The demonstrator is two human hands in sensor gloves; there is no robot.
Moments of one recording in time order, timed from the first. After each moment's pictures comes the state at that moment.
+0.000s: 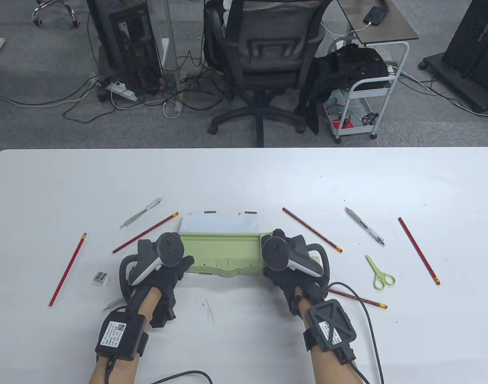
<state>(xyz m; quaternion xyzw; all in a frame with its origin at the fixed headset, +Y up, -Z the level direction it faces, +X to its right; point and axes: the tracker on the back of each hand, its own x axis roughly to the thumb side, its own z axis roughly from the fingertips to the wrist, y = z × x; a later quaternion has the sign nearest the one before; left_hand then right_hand) -0.218 -0.732 -0.339 -0.14 -0.02 0.09 0.99 0.073 -0.731 -0.348 0.17 0.09 0.98 0.08</state>
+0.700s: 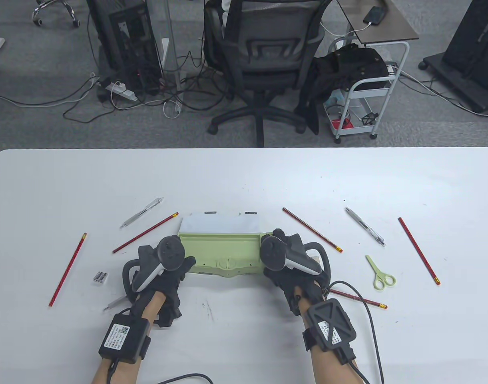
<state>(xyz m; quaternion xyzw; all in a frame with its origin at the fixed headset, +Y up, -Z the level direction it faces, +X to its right) -0.216 -0.738 -0.339 -0.09 0.00 0.11 0.99 0.075 -0.725 -0.348 0.18 0.12 0.97 0.06</state>
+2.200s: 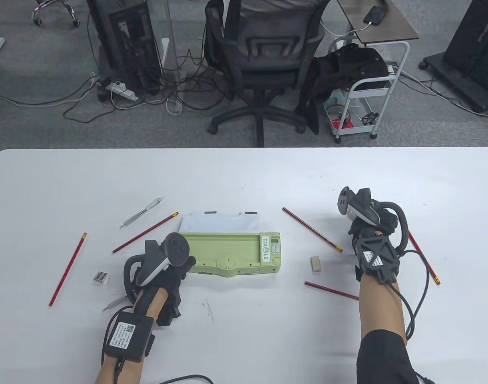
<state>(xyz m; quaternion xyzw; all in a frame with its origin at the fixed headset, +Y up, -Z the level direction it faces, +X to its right) -0.209 -0.733 -0.342 -0.12 0.01 0.07 0.99 0.256 -0.743 -0.469 -0.13 0.12 0.97 -0.15</state>
